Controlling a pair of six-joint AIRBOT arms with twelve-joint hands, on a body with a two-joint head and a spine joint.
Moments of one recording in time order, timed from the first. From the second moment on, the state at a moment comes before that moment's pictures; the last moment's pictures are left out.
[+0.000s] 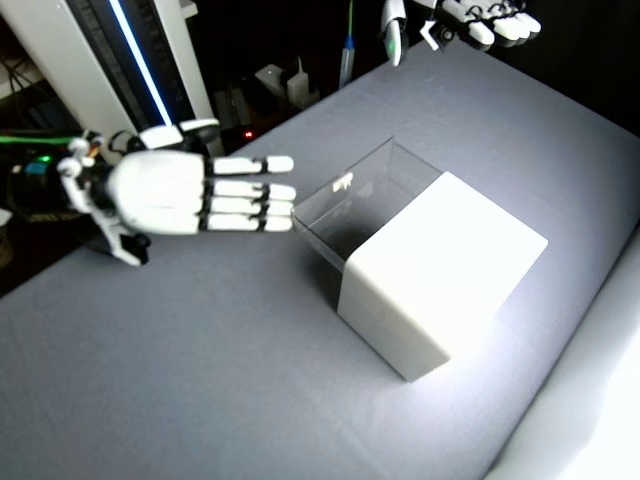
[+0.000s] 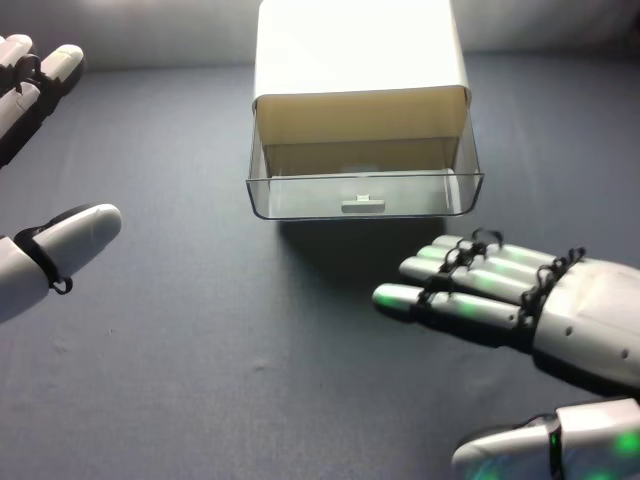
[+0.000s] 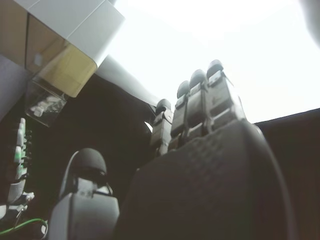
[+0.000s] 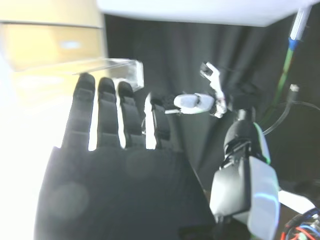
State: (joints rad) left arm 1.17 -0.81 0.86 -0.43 -1.61 1.06; right arm -0.91 -1.02 0.91 -0.14 0.94 -0.71
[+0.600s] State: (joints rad) left arm 1.17 -0.81 0.86 -0.43 -1.60 1.05; right arm -0.81 -1.05 0.97 -0.21 0.88 -0.70
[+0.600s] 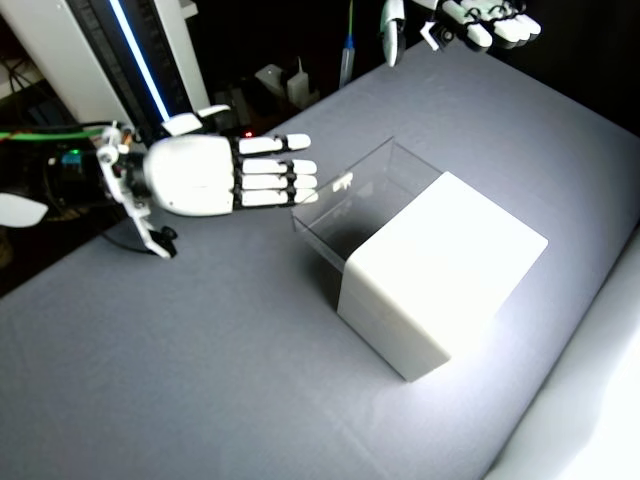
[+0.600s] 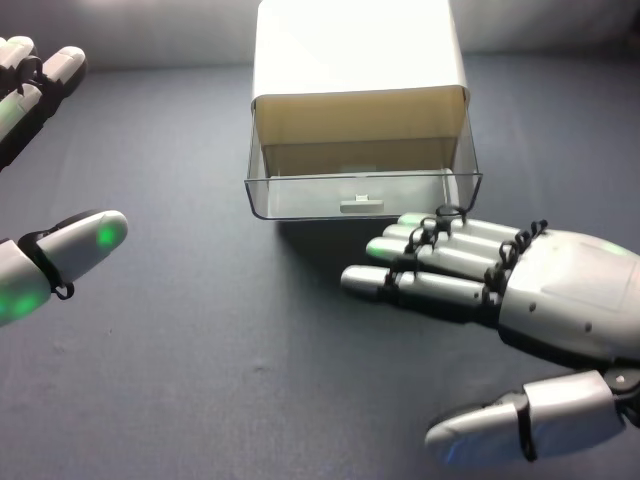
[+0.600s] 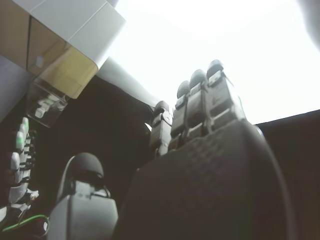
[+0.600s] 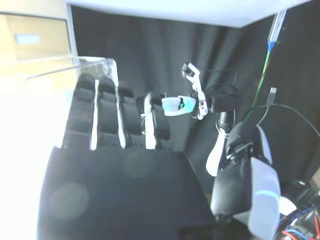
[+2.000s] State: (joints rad) left arm 1.17 -0.82 0.86 -0.42 -1.59 1.05; right arm -0.75 -1.12 1.06 -0.20 0.76 -0.75
